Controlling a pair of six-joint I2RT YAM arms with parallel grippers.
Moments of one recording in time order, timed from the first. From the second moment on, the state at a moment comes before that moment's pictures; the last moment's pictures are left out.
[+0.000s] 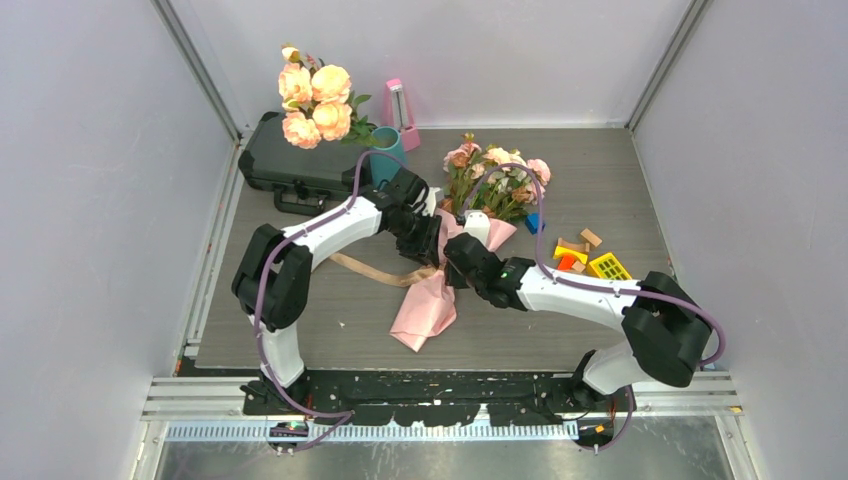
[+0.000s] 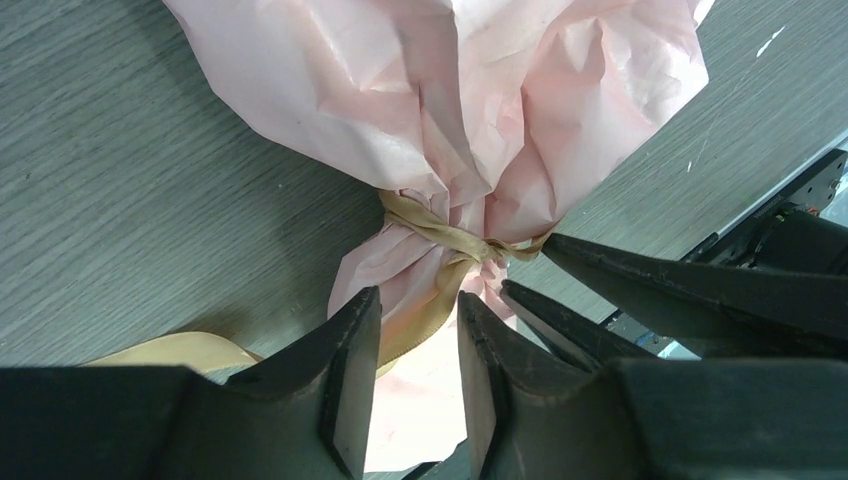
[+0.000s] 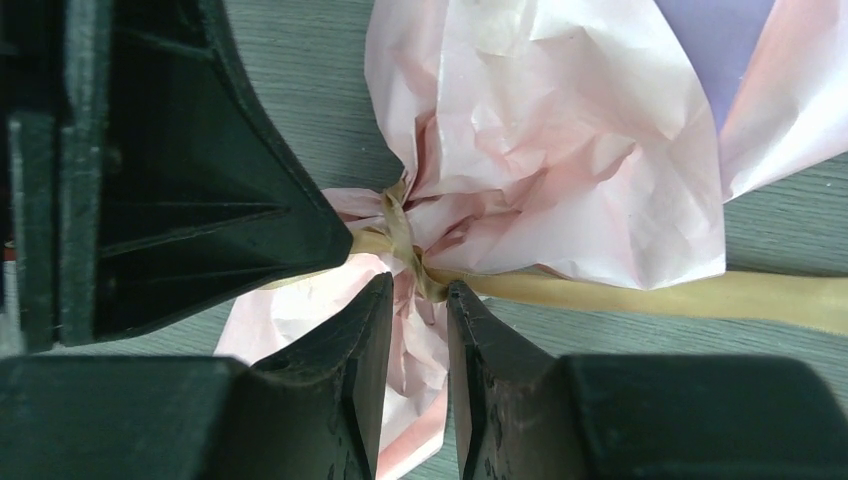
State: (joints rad) left arm -0.62 1.85 1.38 -0.65 0.39 -0.34; right arm 0.92 1.45 0.82 -0.15 0.40 0.69
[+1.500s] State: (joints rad) left arm -0.62 1.87 1.39 -0.64 0.39 -0.31; right arm 0.97 1.45 0.85 -0.22 0.44 0.73
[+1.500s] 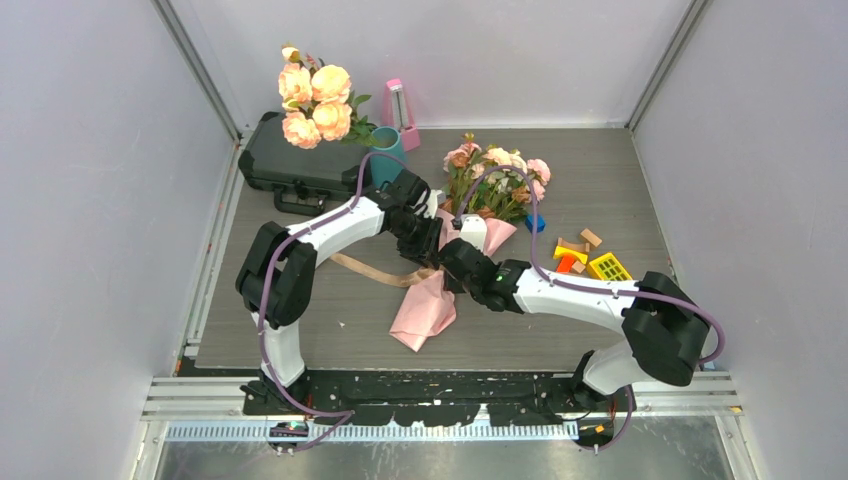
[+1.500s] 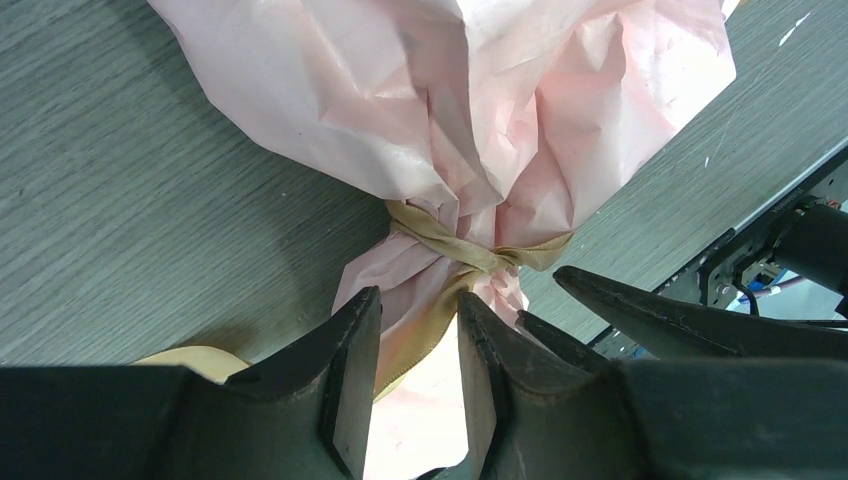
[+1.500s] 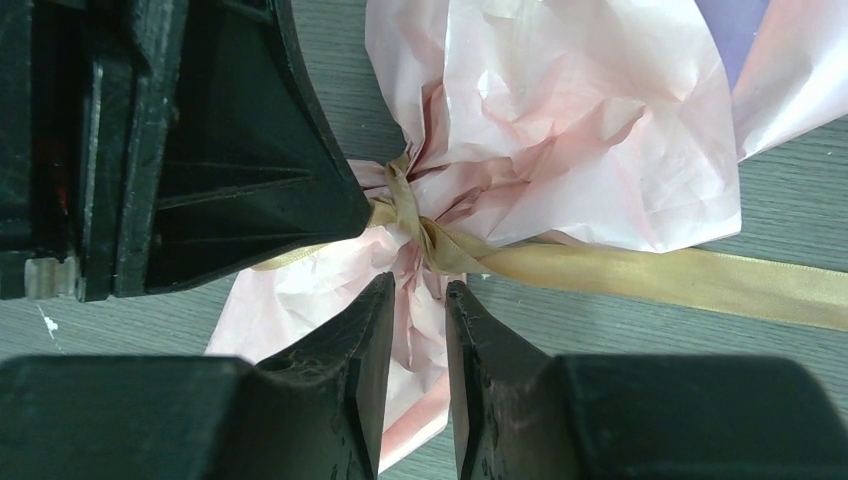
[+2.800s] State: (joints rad) left arm -0.62 1.87 1.39 -0.63 0.41 -0.31; right arm 0.97 1.55 0.89 -0.22 0.51 0.71
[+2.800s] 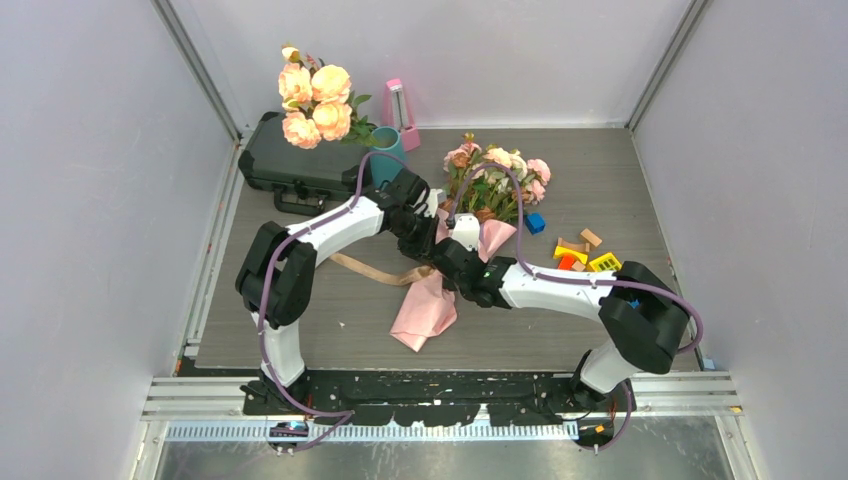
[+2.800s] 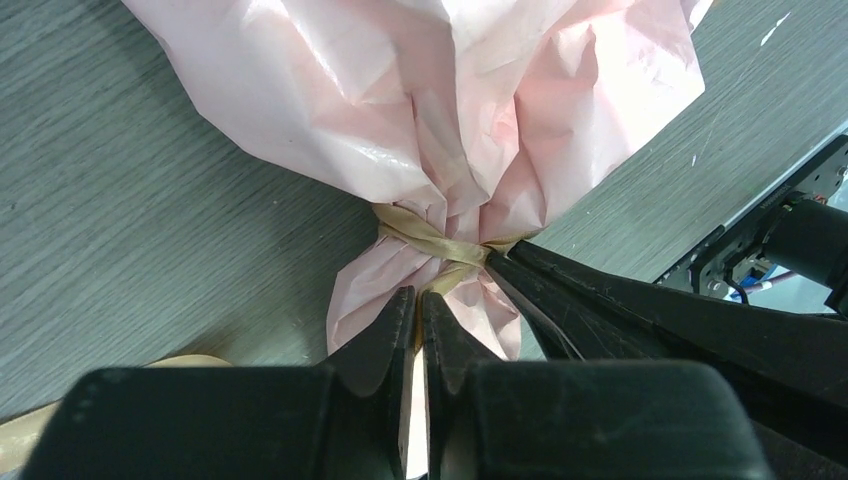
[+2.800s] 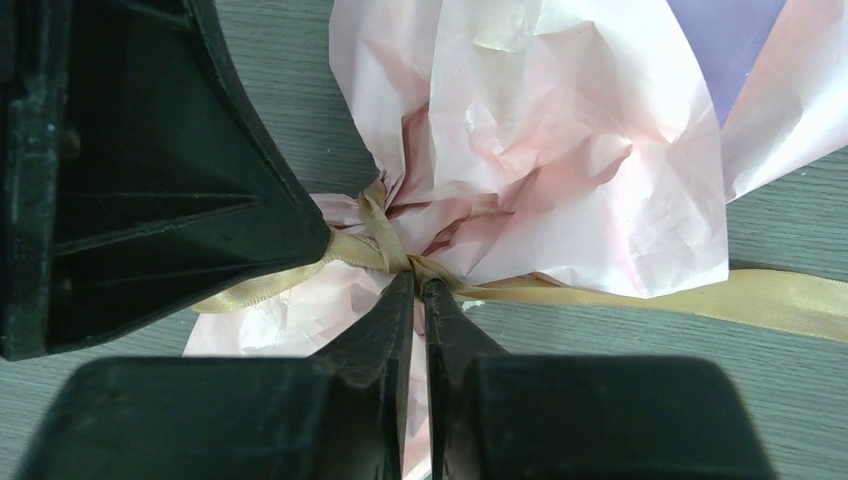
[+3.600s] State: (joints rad) left arm -0.62 1.87 1.39 -0.63 0.40 -0.31; right arm 0.97 1.51 0.85 -0.21 0.52 0.73
